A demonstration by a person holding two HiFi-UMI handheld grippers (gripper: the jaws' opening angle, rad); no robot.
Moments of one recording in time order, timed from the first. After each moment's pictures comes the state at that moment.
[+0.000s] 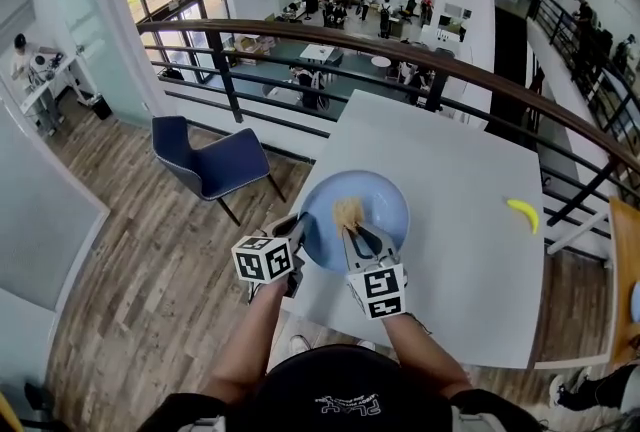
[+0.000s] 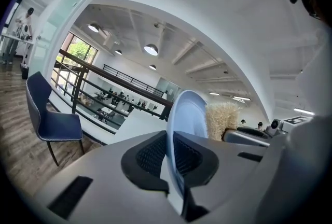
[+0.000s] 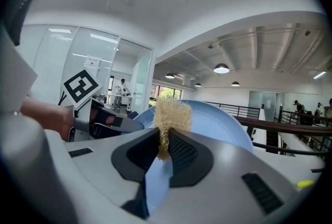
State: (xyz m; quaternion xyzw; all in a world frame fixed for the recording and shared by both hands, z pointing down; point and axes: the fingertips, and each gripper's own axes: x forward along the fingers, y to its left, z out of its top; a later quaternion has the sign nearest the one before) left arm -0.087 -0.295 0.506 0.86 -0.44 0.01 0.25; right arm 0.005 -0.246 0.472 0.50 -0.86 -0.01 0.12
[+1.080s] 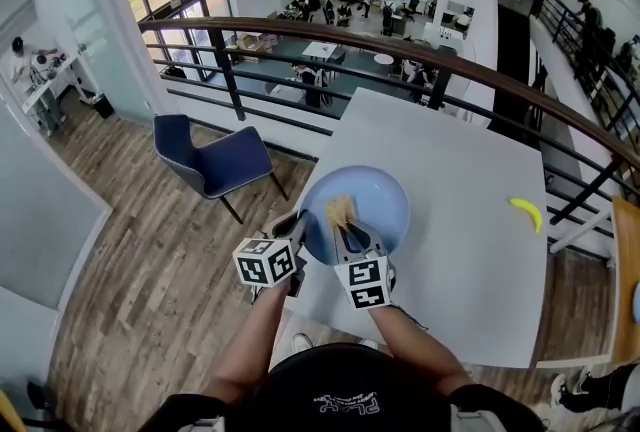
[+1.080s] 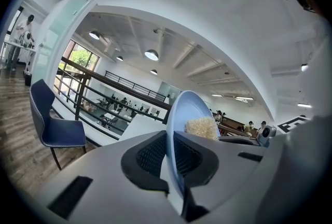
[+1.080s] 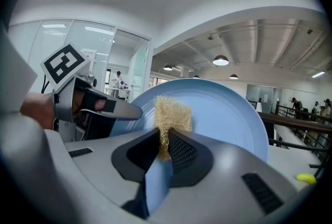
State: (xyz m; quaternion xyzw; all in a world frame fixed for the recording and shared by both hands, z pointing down) left arm -0.094 -0.296 0.499 0.86 -0.46 -0.01 0.23; right arm -0.016 -0.267 0.506 0.51 -0.84 0.02 0.15
